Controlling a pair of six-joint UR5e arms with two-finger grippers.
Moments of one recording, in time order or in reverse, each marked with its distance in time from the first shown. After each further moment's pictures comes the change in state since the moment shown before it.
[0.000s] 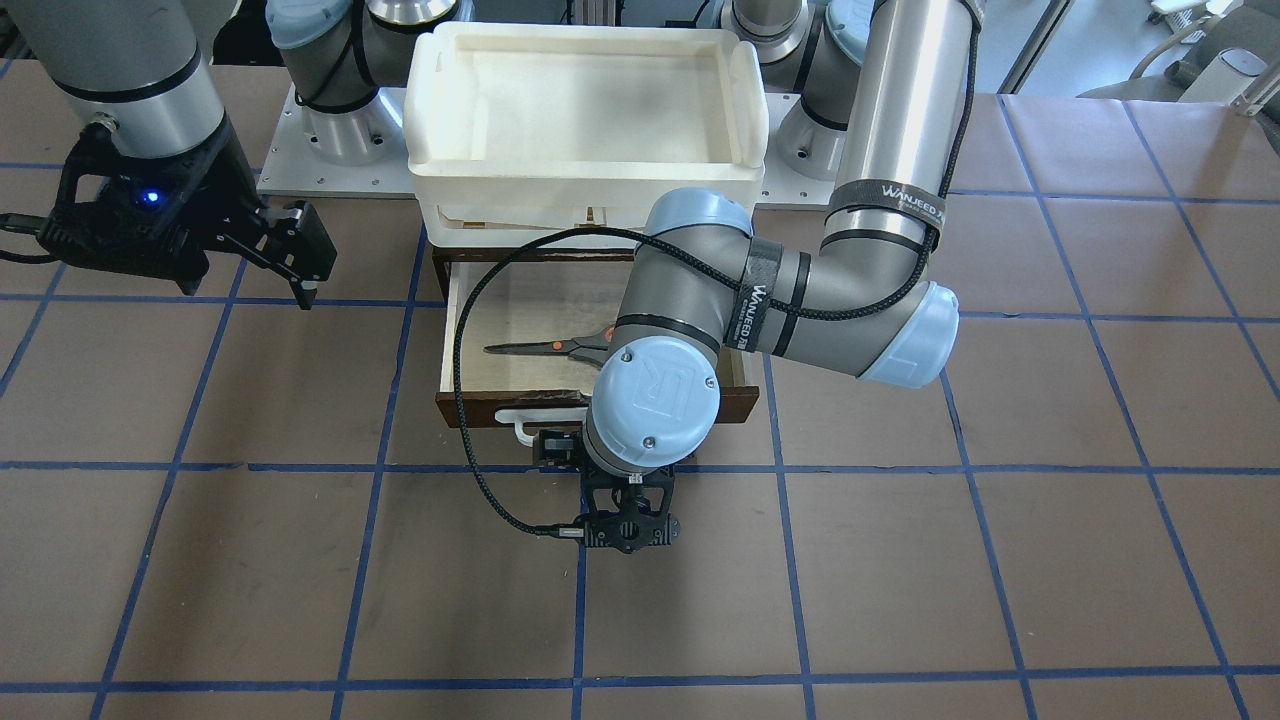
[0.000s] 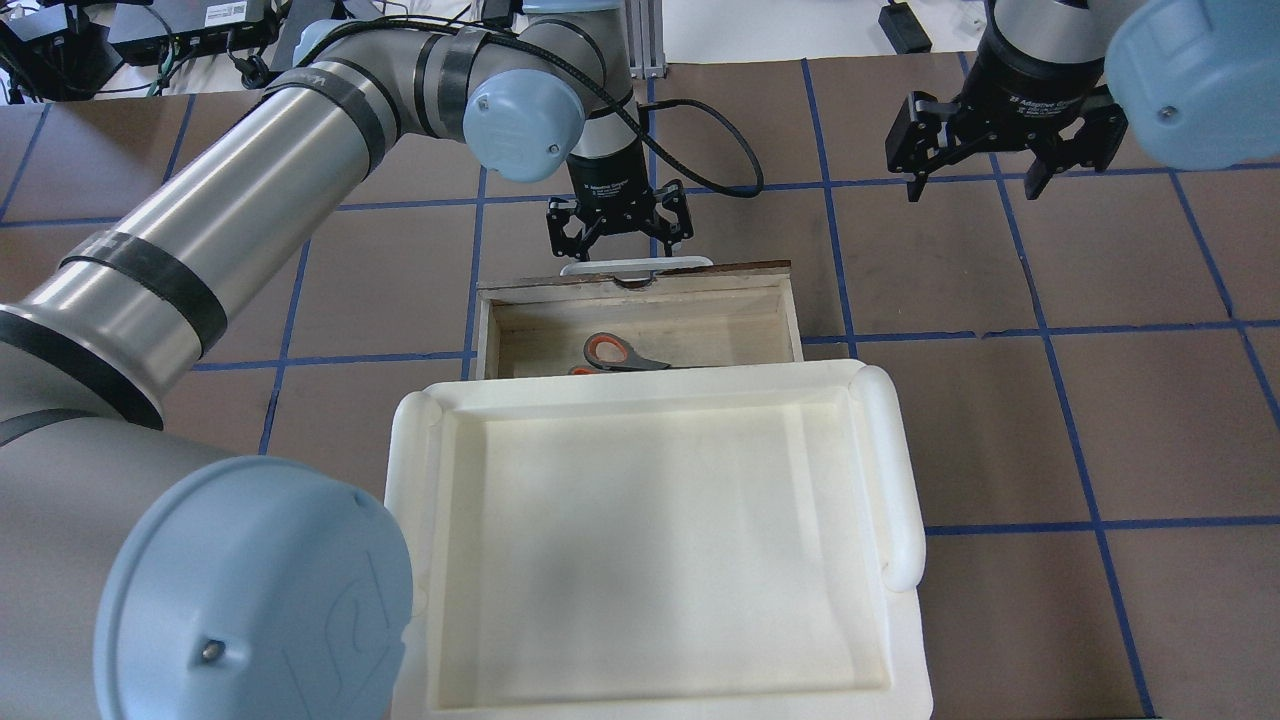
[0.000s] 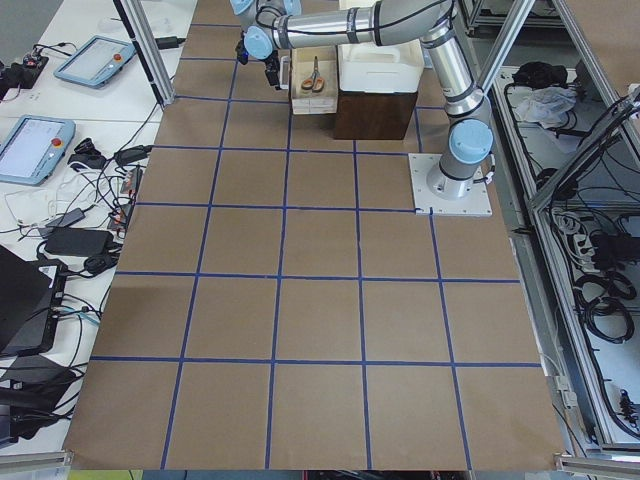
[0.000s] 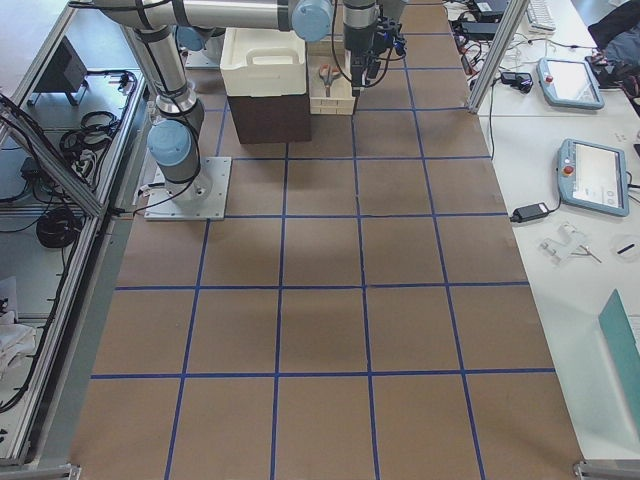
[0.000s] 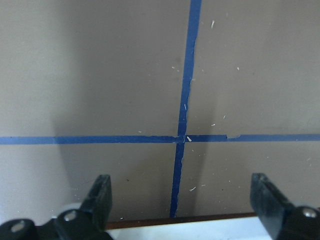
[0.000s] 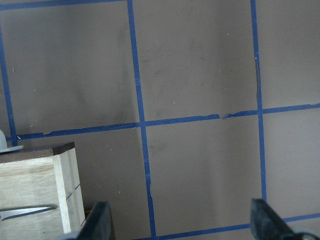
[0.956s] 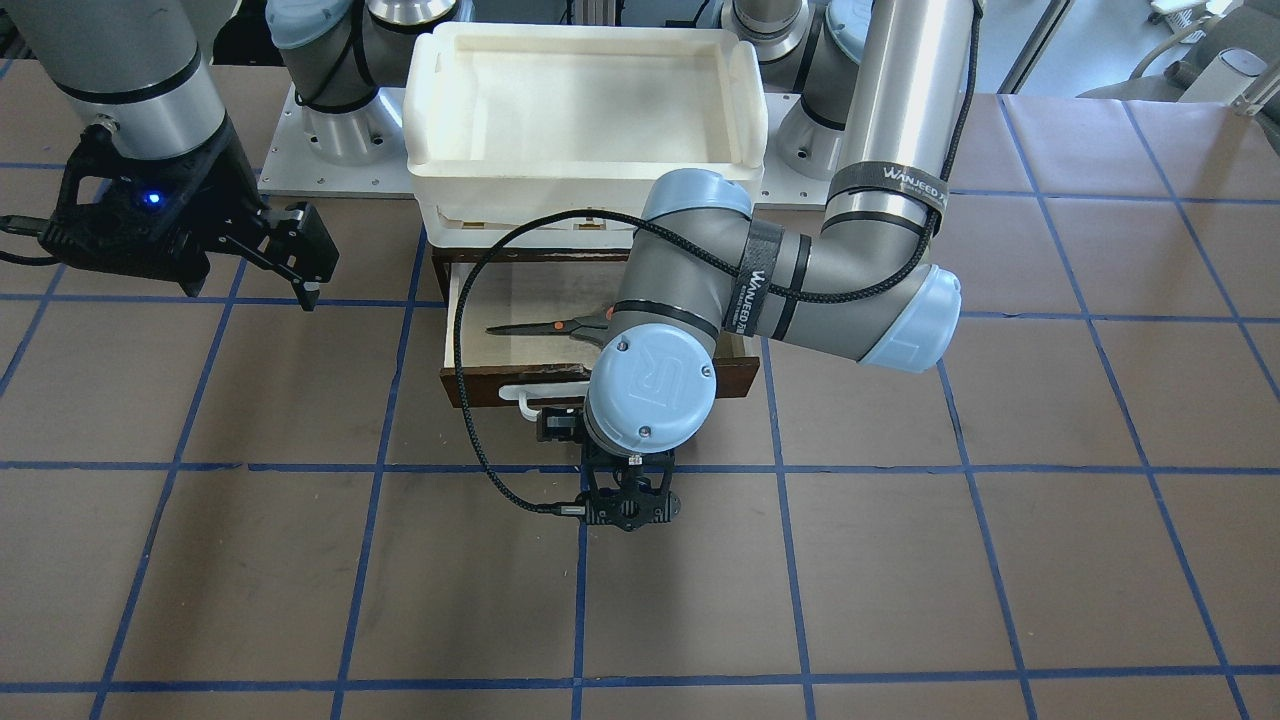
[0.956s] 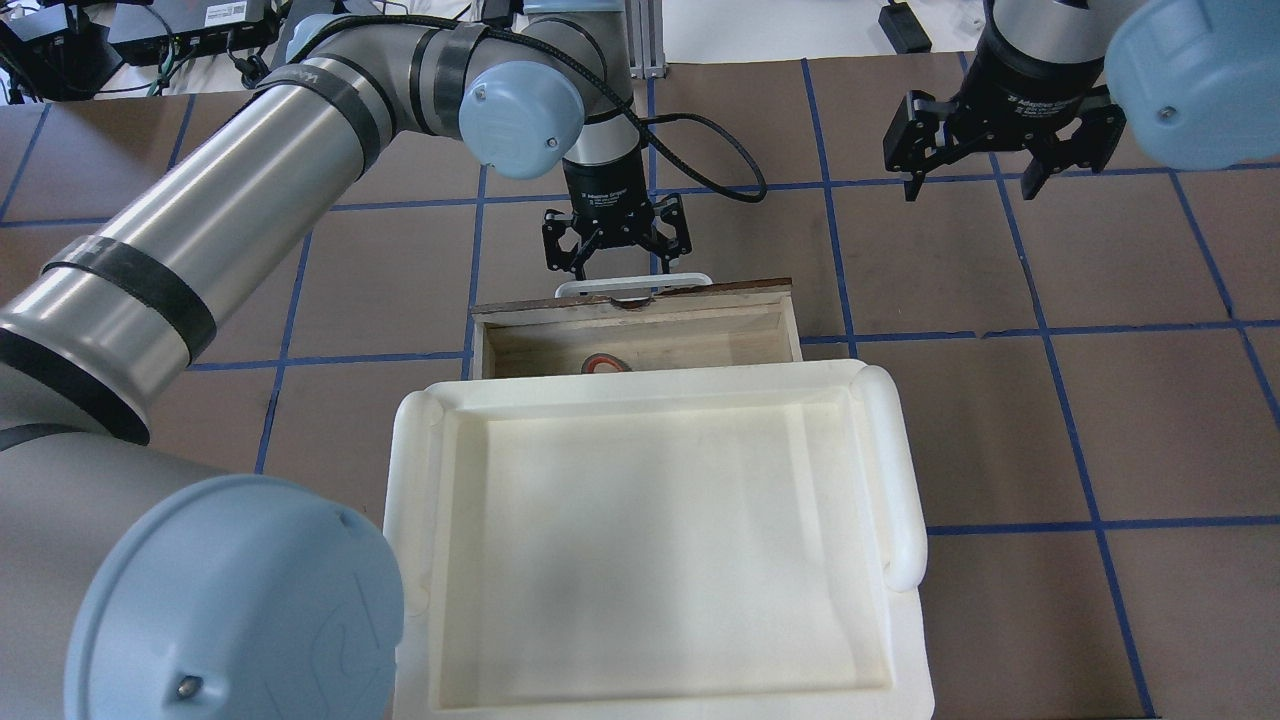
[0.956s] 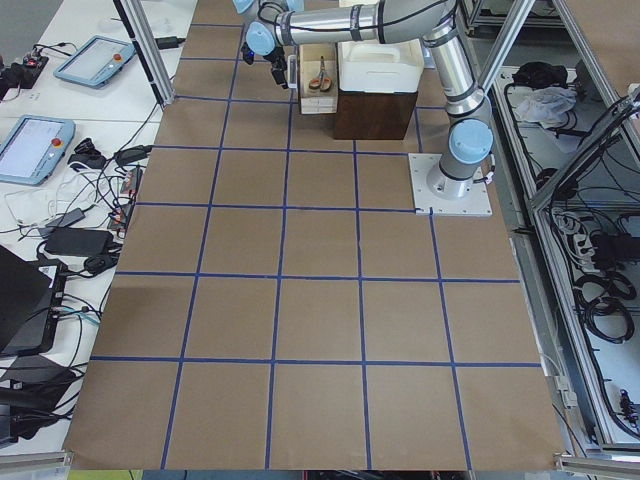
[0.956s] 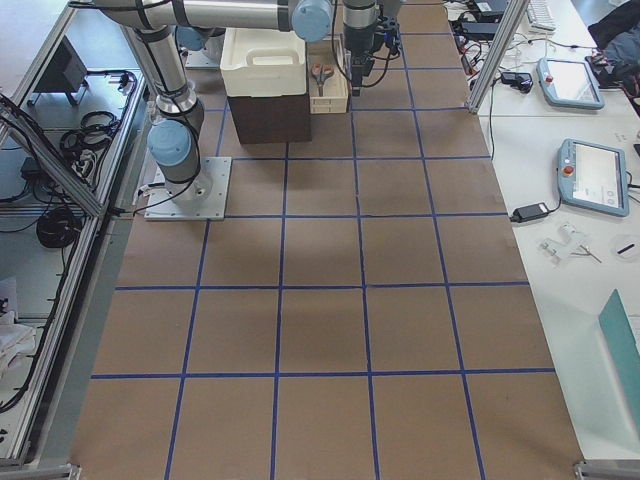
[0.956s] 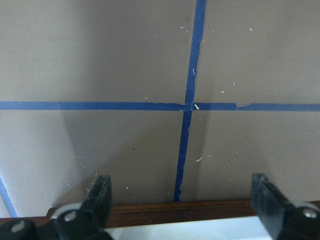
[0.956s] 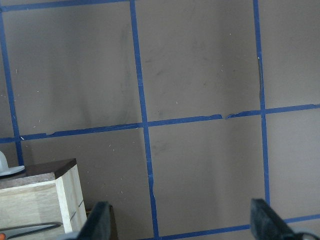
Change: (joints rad) left arm -0.005 0.023 -0.012 -0.086 0.000 0.000; right arm 0.000 0.002 0.001 -0.004 0.010 0.003
